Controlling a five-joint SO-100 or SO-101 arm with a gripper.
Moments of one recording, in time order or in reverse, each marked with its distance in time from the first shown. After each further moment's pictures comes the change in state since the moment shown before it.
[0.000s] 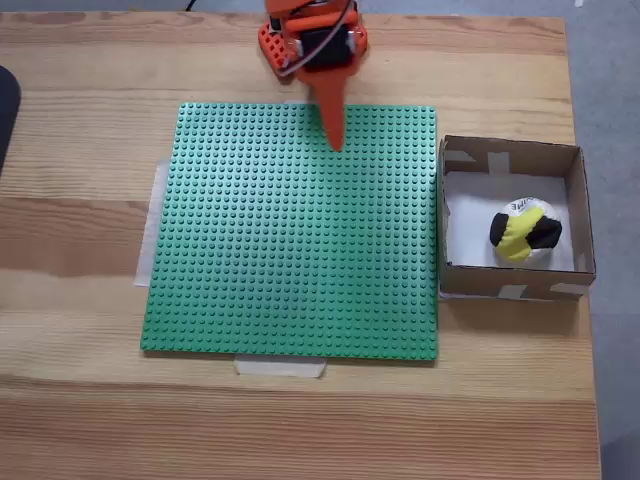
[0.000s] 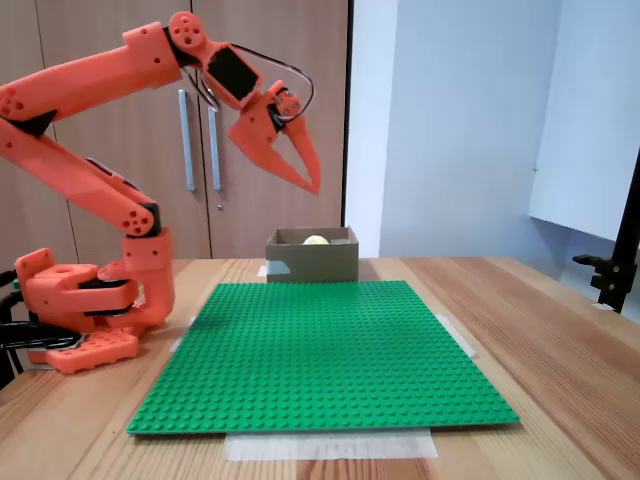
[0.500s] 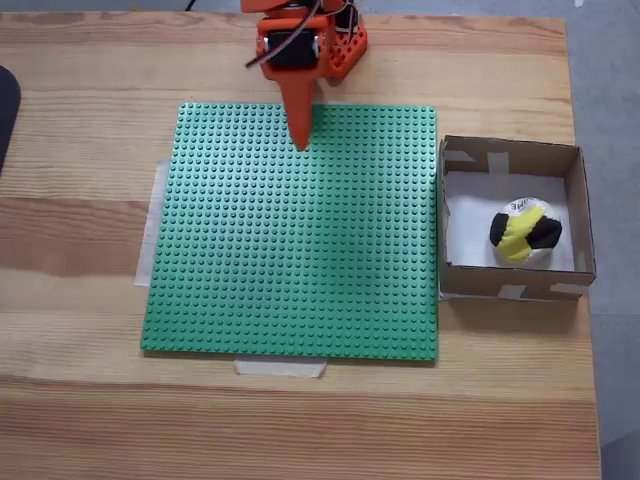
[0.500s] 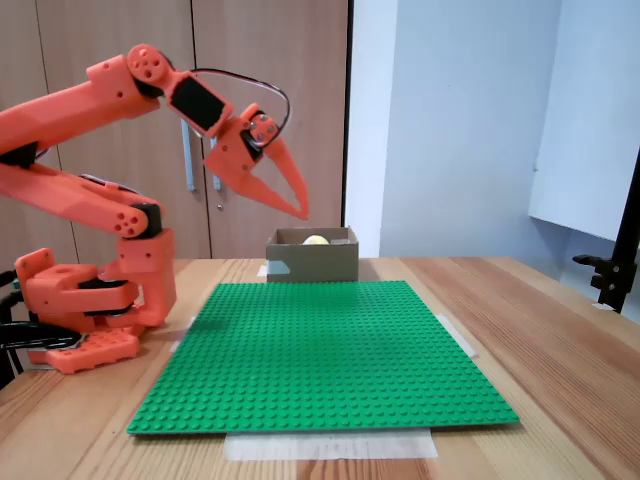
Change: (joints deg) arm 7.6 16.3 17.8 -4.2 -0.5
